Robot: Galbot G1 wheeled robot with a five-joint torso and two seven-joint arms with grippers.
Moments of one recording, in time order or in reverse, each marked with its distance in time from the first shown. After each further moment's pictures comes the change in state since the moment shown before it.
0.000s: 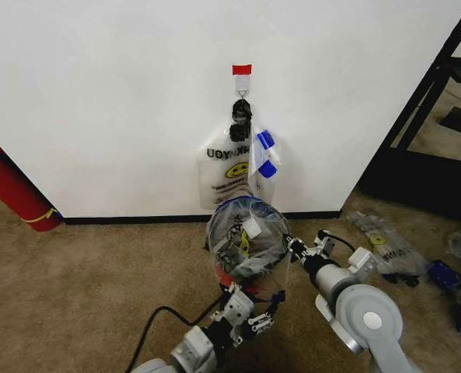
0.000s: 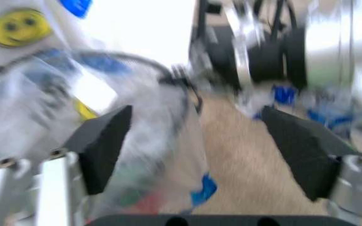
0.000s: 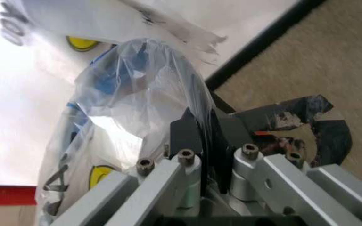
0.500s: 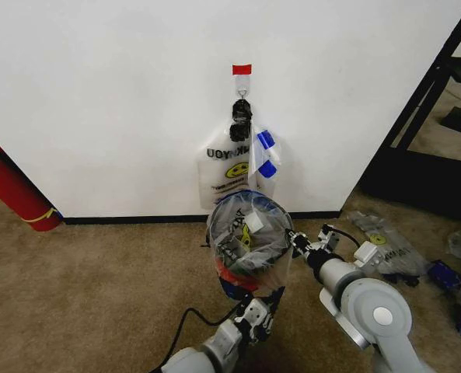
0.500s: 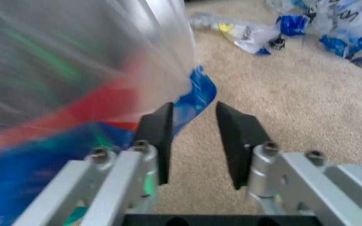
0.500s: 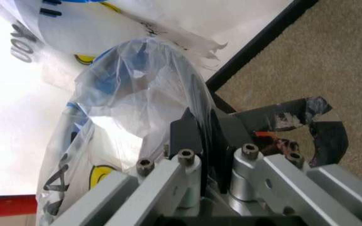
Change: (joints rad) left arm -0.067 -0.149 0.170 0.351 0.224 -0.024 0.106; right arm 0.052 0.016 0.020 0.062 0.111 -0.042 0.177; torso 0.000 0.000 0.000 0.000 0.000
